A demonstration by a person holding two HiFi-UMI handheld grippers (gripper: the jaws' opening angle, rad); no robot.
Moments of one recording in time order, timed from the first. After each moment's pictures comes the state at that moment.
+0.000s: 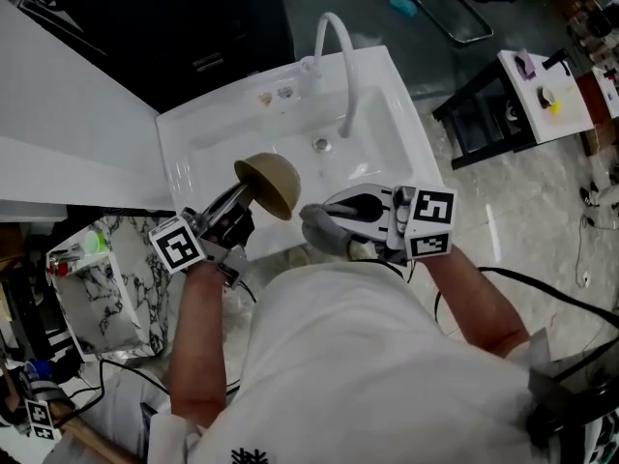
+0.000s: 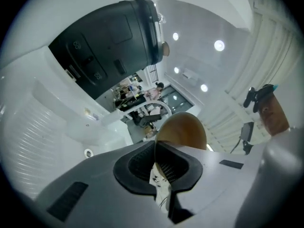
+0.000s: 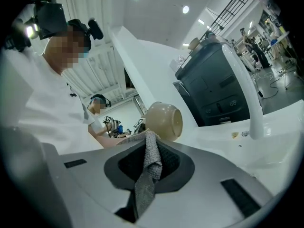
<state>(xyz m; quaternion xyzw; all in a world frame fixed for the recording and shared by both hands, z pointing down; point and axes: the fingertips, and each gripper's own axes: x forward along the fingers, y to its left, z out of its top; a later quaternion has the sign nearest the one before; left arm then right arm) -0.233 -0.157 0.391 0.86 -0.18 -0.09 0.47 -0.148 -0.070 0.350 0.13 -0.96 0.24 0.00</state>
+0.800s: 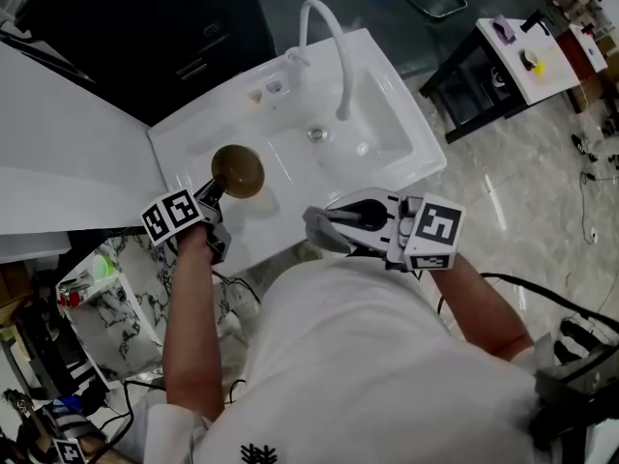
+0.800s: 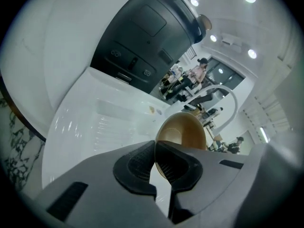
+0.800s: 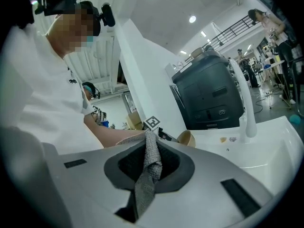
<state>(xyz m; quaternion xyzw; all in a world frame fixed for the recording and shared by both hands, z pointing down) -0.321 -0.221 0.512 0.78 -0.37 0.15 0.49 -0.175 -0.047 0.355 0.23 -0.96 0.18 0.03</state>
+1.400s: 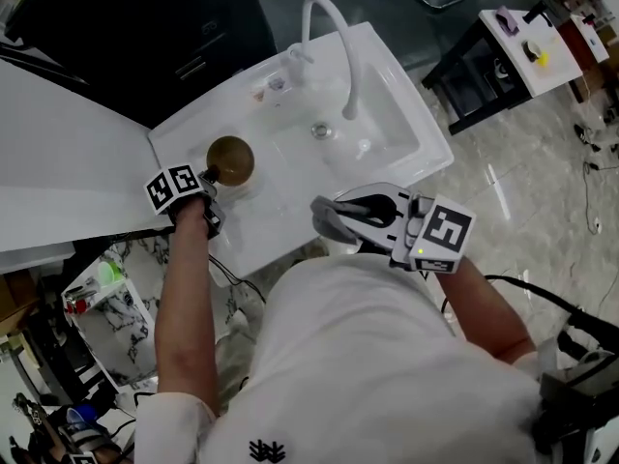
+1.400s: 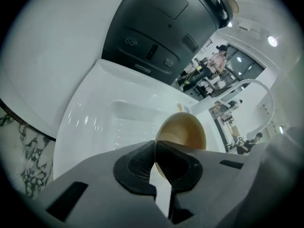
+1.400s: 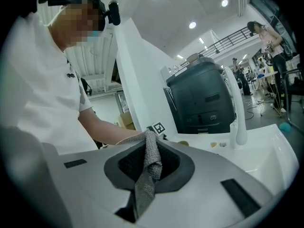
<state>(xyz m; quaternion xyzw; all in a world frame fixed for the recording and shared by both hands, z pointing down) -0.354 -0.278 0.579 0.72 -0.42 0.24 0.50 -0.171 -0.065 0.357 0.28 -0.94 0.16 0.04</state>
